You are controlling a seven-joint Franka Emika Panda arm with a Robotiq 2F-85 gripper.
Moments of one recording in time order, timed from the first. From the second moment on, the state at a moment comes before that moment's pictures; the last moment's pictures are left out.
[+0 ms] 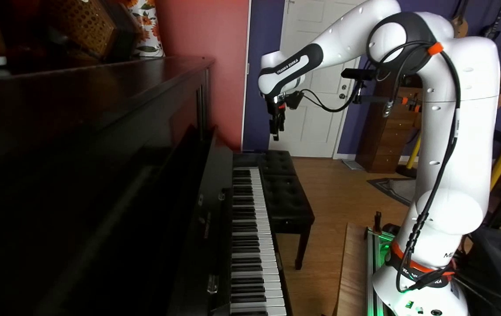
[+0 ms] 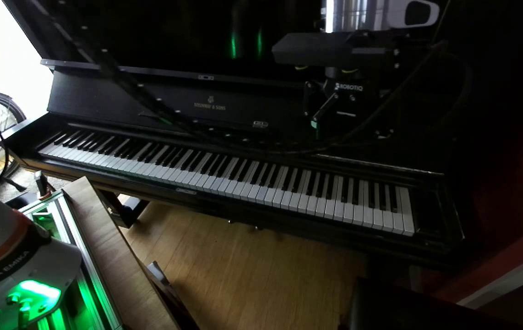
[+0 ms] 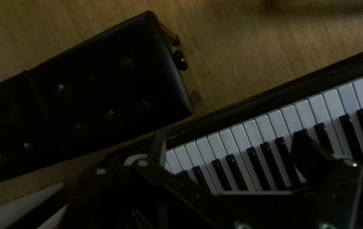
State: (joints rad) arm -0.27 0.27 -0.28 -1.79 -0.21 2.03 -0.54
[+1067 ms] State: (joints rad) arm -0.29 0.37 -0.26 -1.68 -0.21 2.05 -0.58
